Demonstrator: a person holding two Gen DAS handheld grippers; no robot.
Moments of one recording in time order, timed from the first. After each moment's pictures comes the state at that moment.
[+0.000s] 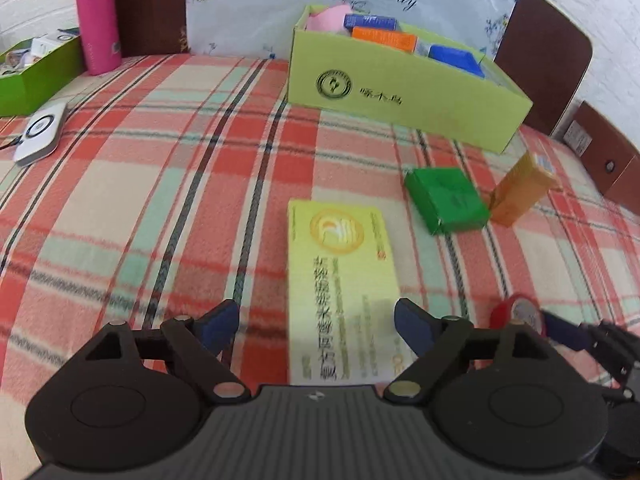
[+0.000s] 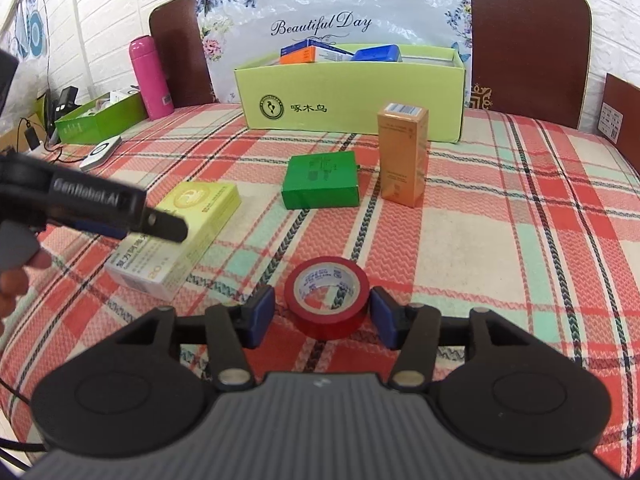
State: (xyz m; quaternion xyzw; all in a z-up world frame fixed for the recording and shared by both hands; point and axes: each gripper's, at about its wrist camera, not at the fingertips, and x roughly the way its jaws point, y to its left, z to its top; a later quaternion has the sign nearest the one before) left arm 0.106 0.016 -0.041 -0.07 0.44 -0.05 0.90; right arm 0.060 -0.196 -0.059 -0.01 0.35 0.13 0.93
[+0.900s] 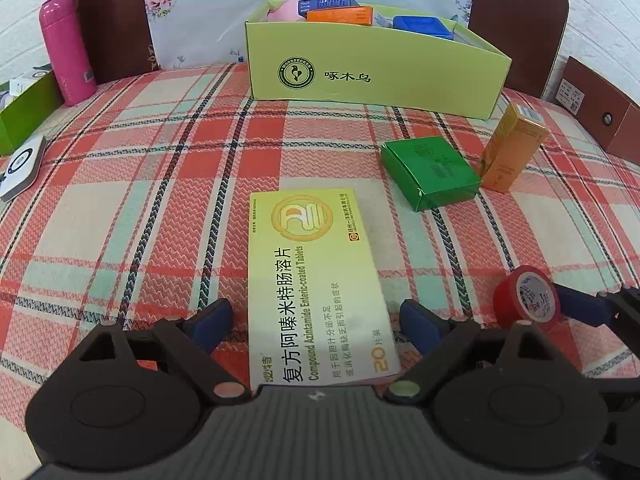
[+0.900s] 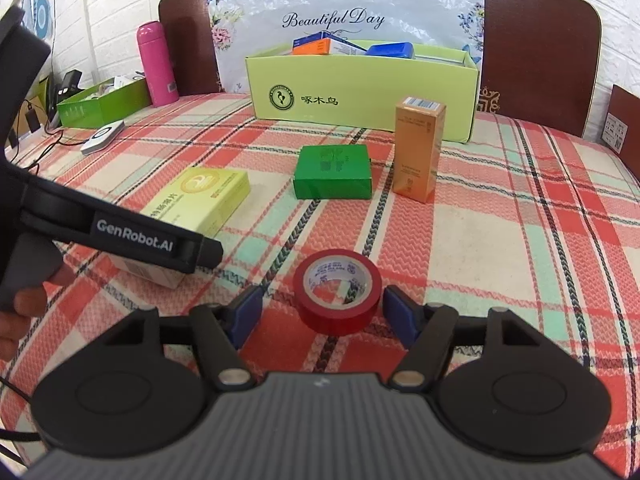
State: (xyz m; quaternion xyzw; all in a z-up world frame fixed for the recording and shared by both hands) left arm 0.108 -0.013 -0.056 0.01 0.43 -0.06 0.90; right arm 0.059 -0.187 -0.066 -0.02 0.35 0.12 0.93
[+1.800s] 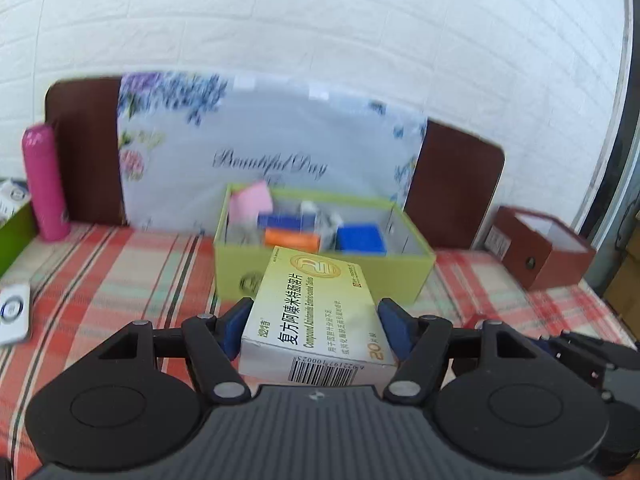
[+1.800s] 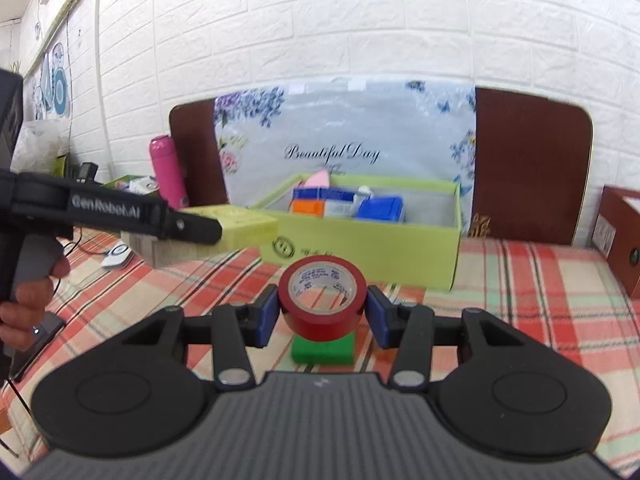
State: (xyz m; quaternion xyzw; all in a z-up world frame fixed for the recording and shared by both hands) left arm 0.135 0.000 0.081 -0.06 0.26 -0.14 0.95; right arm 0.087 -0.208 0.046 0.00 0.22 0.14 0.96
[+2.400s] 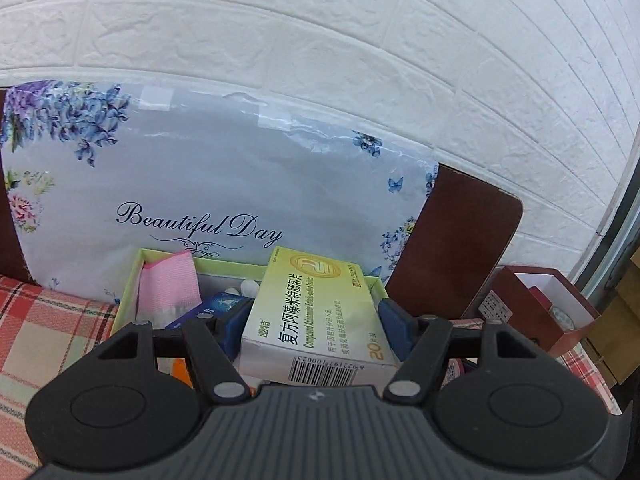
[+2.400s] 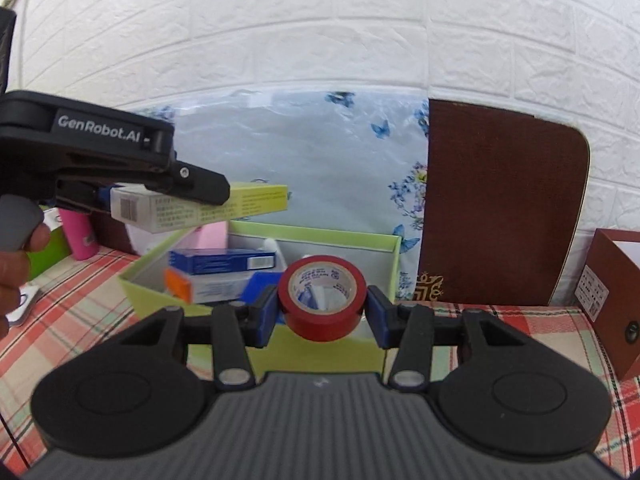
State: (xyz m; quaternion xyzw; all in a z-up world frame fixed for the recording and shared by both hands) left arm 0.297 -0.058 0.089 -0.10 0.27 -0.18 0.94; right arm 0.251 -0.253 0.038 -0.01 0.23 0.07 0.97
